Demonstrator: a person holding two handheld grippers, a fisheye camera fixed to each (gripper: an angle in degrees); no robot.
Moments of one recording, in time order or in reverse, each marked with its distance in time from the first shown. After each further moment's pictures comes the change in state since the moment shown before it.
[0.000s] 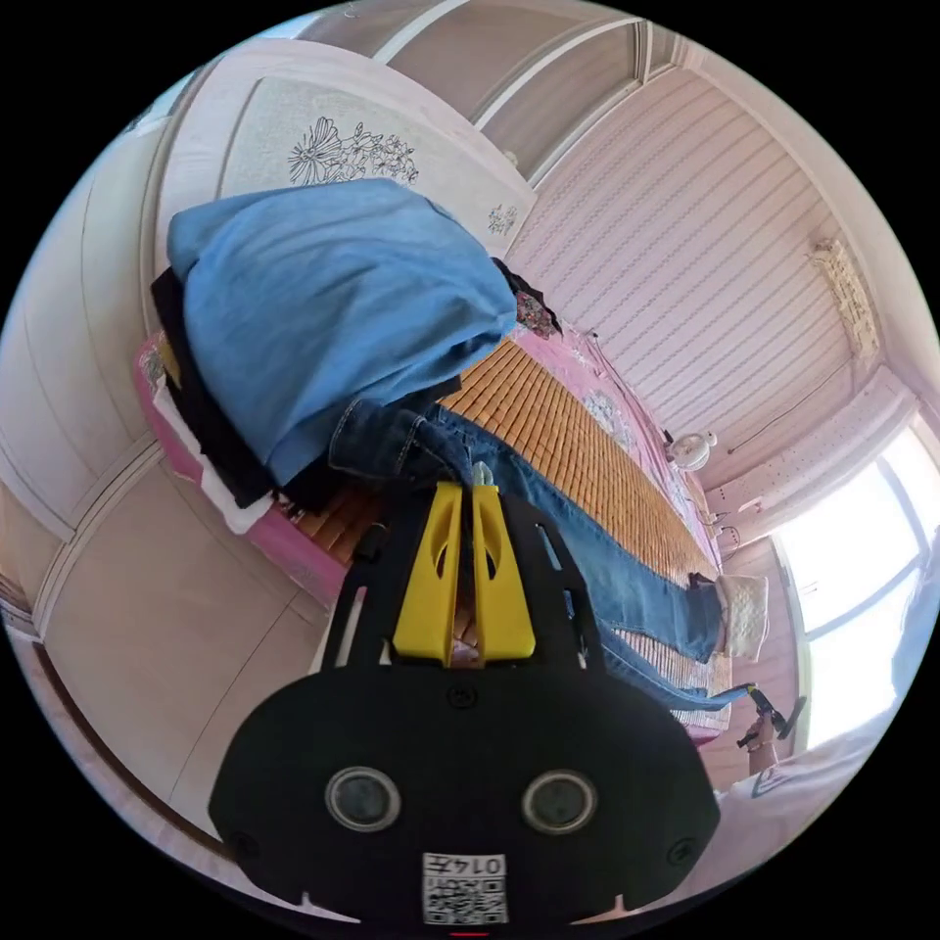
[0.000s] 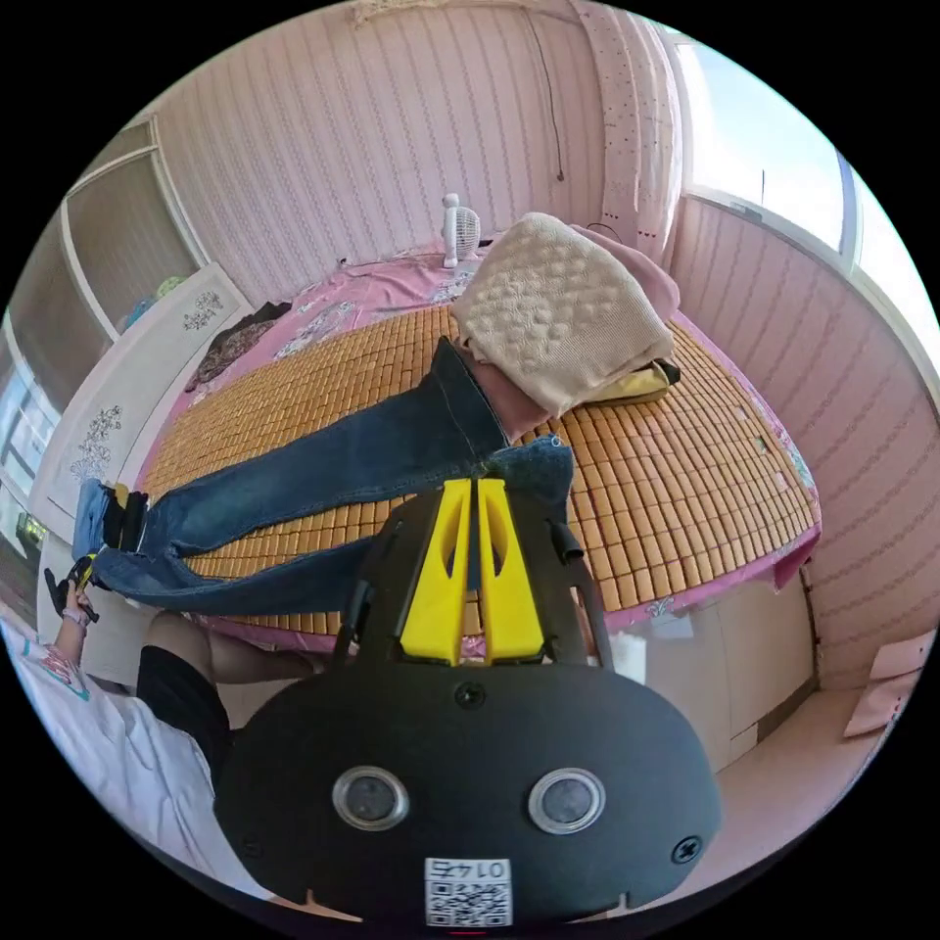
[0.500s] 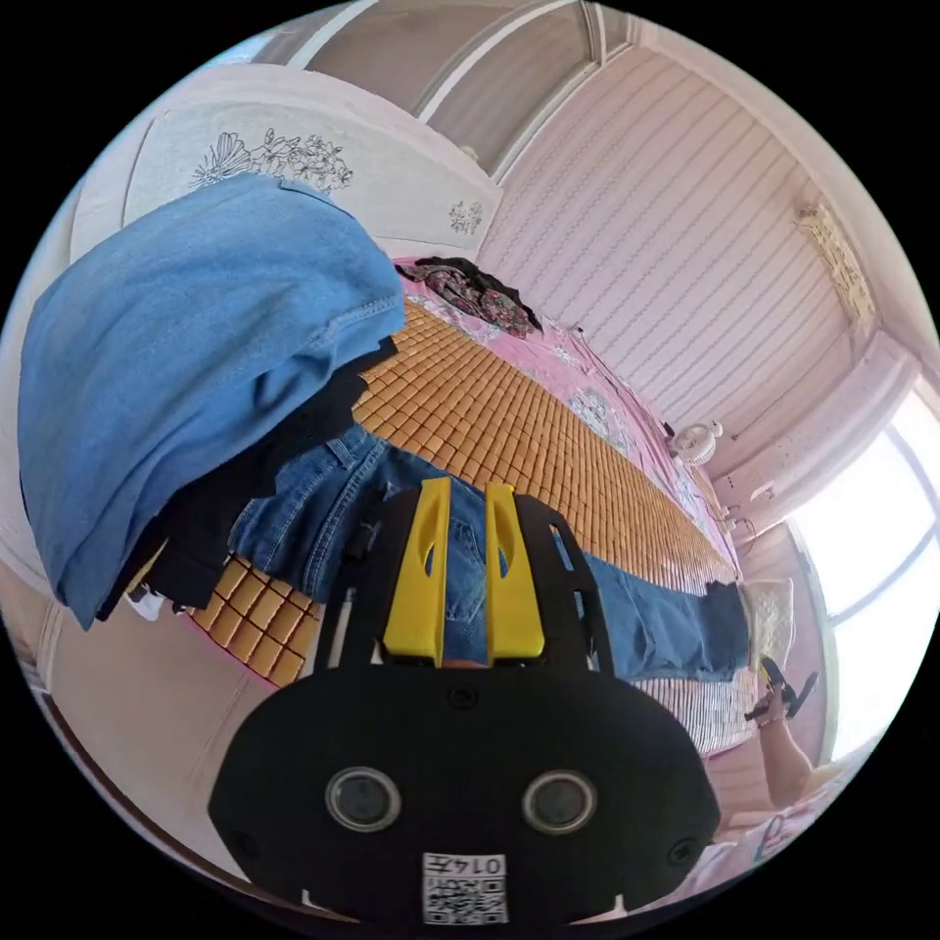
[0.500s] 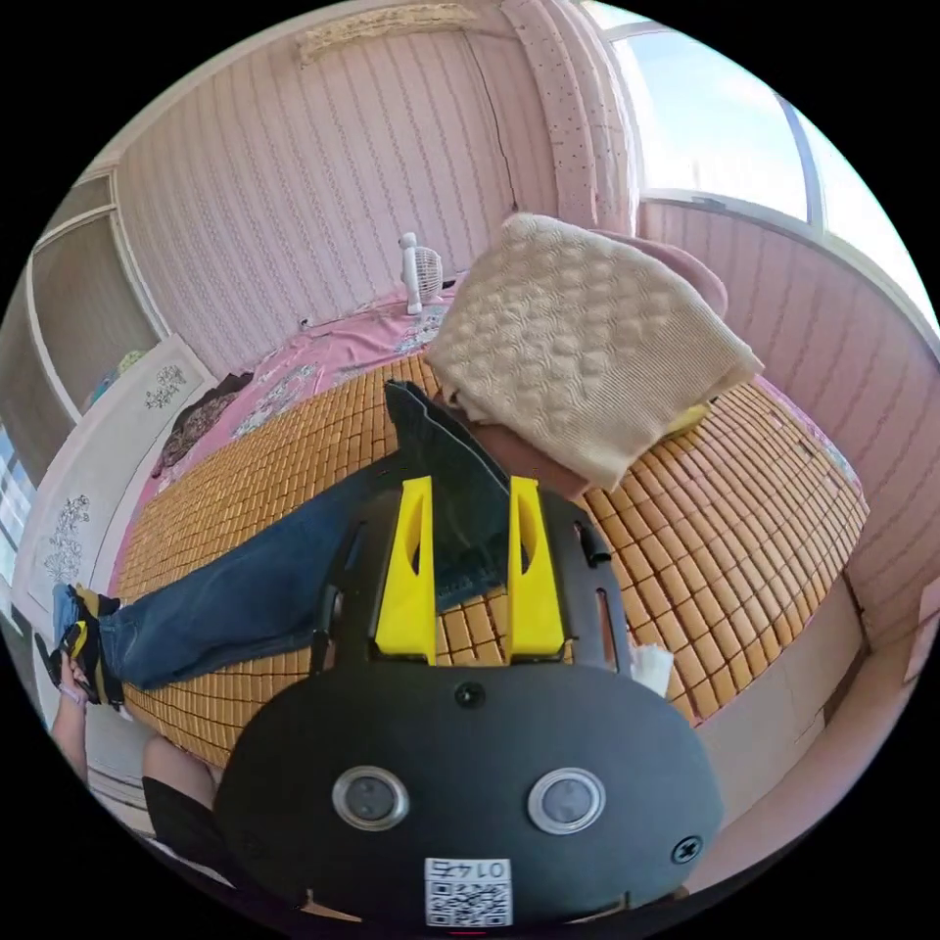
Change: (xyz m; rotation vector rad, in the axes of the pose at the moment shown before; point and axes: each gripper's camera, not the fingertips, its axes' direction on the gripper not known) left arm 0.111 -0.006 0.098 -0.019 -0.020 0.128; right arm -0.005 -0.031 0.102 0.155 0.047 0.190
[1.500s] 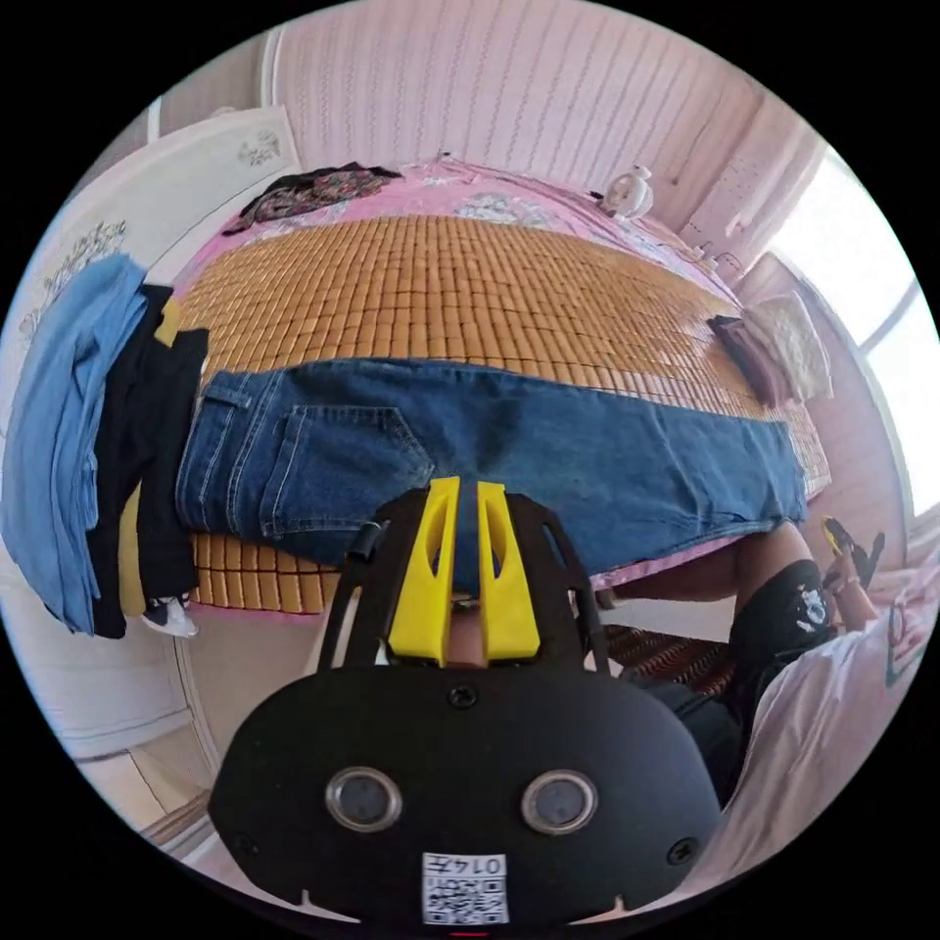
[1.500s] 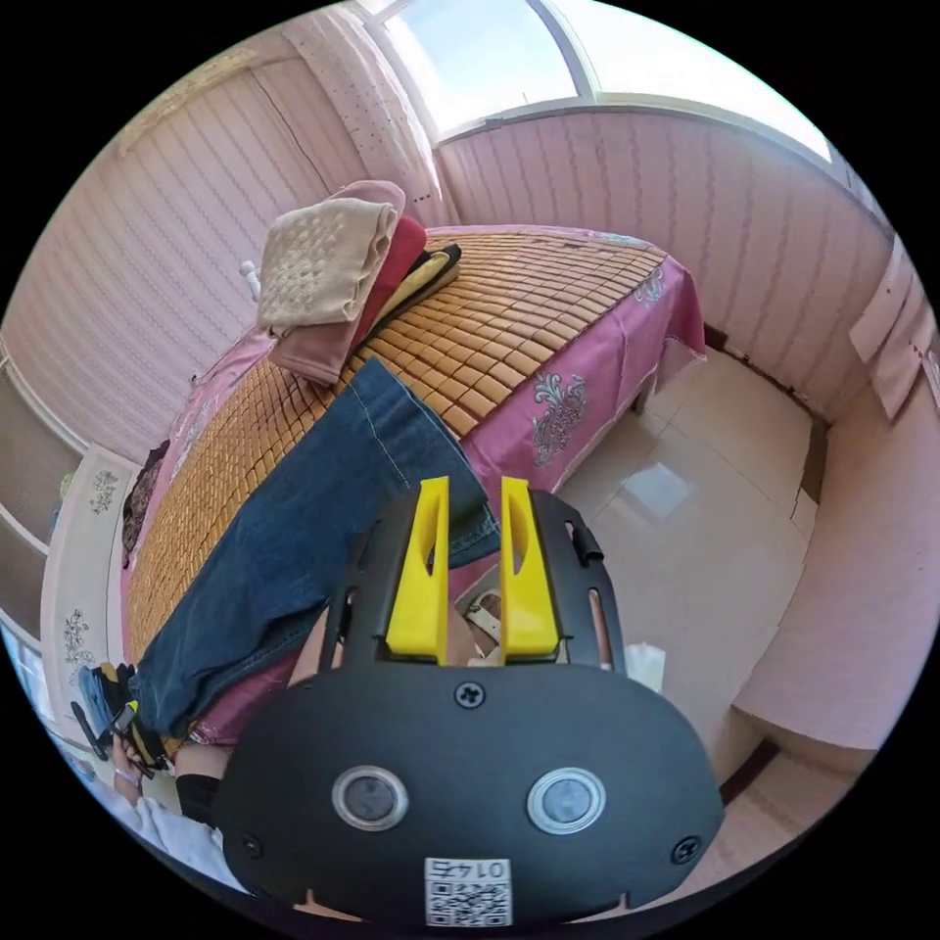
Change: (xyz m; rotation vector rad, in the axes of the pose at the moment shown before) left arm 0.217 0.115 0.070 -0.391 -0.066 0.574; right arm 0.142 0.211 -0.133 -0.063 0.163 0.390
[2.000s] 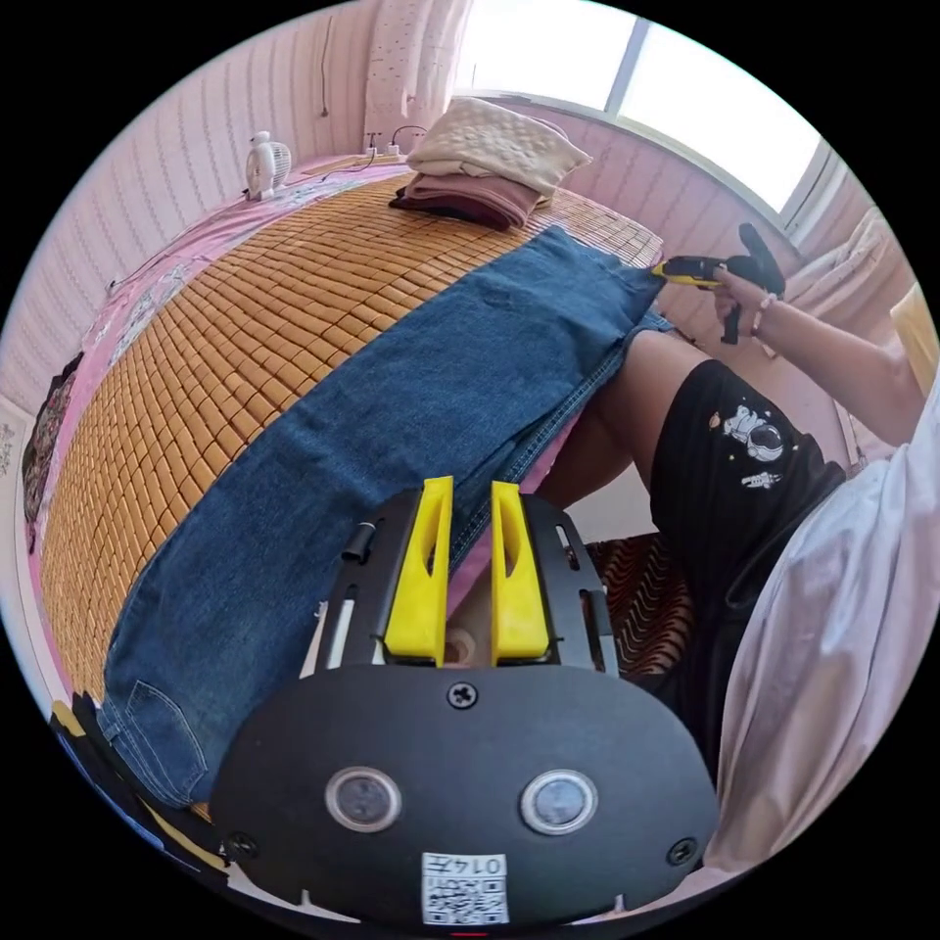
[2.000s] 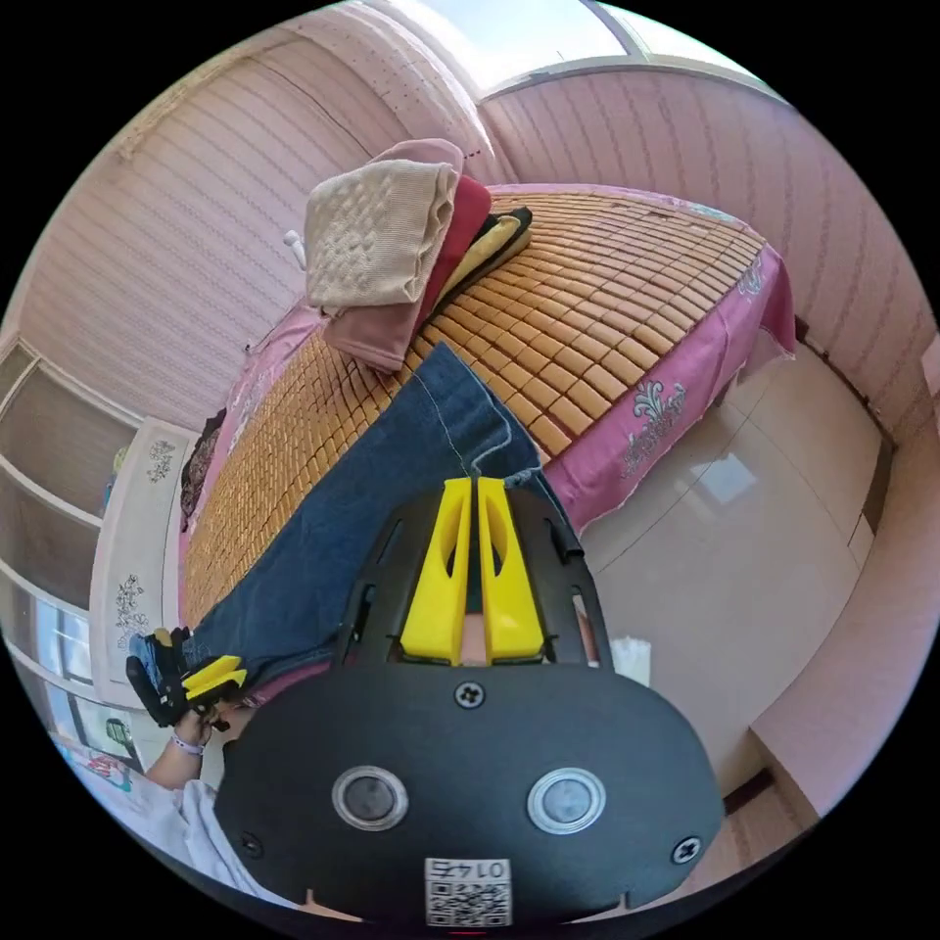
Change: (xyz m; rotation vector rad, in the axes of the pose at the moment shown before) left arm 0.274 -0.028 0.090 -0.120 0.224 0.711; right arm 0.001 -0.047 -0.009 -0.156 -0.194 -0.083
